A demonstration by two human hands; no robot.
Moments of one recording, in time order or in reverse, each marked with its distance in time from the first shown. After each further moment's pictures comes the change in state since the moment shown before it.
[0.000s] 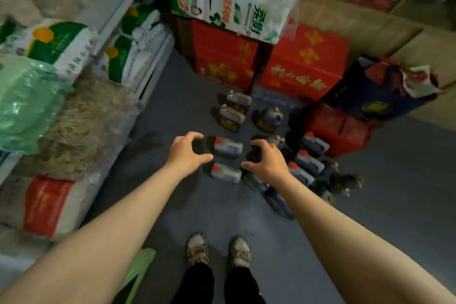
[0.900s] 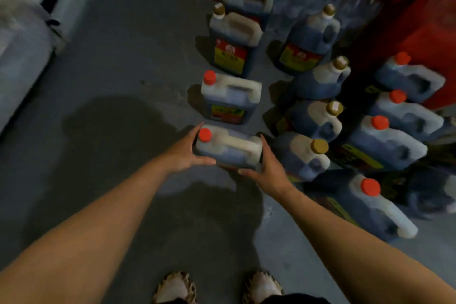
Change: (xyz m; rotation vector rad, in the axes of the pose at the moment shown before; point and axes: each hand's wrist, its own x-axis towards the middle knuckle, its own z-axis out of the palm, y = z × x) left_hand 0.333 -0.332 0.364 -0.147 -0.331 0.279; right_hand 0.274 0.323 0.395 0.310 0.007 -0.129
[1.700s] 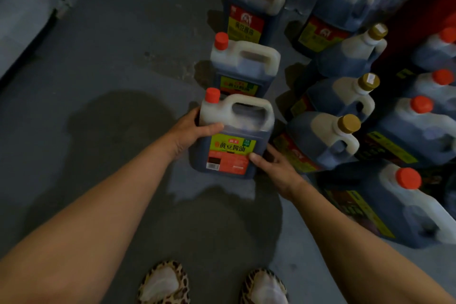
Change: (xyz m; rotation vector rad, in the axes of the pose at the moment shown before) left_hand 0.010 -0.037 0.027 -0.527 0.110 -0.026; right_hand 0.008 0.062 0.033 0.514 -0.160 0.159
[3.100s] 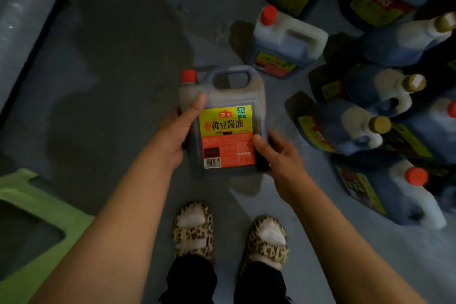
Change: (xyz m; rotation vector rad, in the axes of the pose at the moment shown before) left_hand -0.122 0.076 -0.020 -0.441 0.406 -0.352; right_hand -0.094 -0.115 0.087 0.156 -0.022 0.215
